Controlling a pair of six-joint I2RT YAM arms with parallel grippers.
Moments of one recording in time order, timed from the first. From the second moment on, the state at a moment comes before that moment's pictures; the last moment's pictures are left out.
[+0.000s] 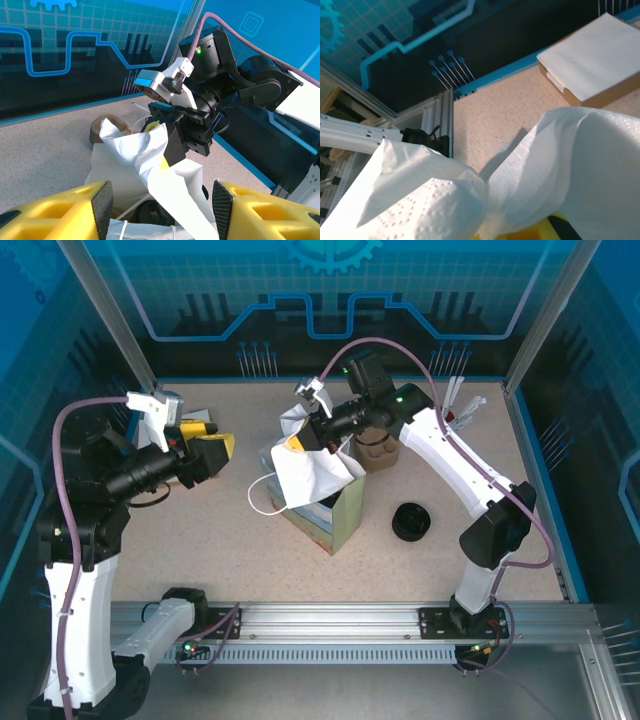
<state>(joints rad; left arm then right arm) -0.02 0.90 1.52 -0.88 0.73 -0.17 0.61 1.79 1.89 -0.85 -0.89 -0.14</state>
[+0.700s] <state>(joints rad) -0.02 0.92 1.52 -0.88 0.73 -0.17 0.74 1.81 1.92 -1.09 -0.35 -0.37</state>
